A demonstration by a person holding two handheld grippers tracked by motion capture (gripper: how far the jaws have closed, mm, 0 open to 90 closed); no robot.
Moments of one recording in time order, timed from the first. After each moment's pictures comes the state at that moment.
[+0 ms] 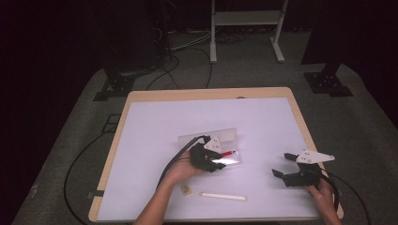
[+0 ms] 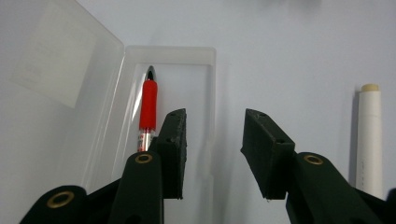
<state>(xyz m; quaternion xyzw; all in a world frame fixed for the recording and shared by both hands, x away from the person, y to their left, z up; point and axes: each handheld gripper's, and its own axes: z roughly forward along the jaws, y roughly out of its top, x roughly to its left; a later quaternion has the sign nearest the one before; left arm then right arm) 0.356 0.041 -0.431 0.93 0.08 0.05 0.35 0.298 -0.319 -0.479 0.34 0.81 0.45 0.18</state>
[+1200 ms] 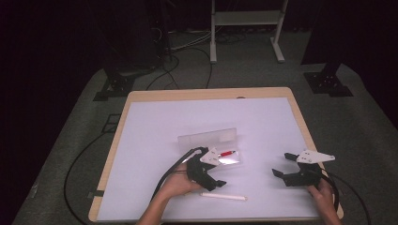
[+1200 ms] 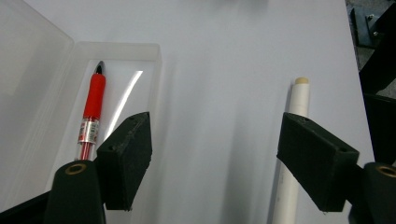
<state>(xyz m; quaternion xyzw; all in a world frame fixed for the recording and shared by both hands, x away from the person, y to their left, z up) 0.316 0.047 -0.430 0.93 0.08 0.04 0.37 0.298 -0.320 -0.479 0.34 0.80 0.45 0.18</state>
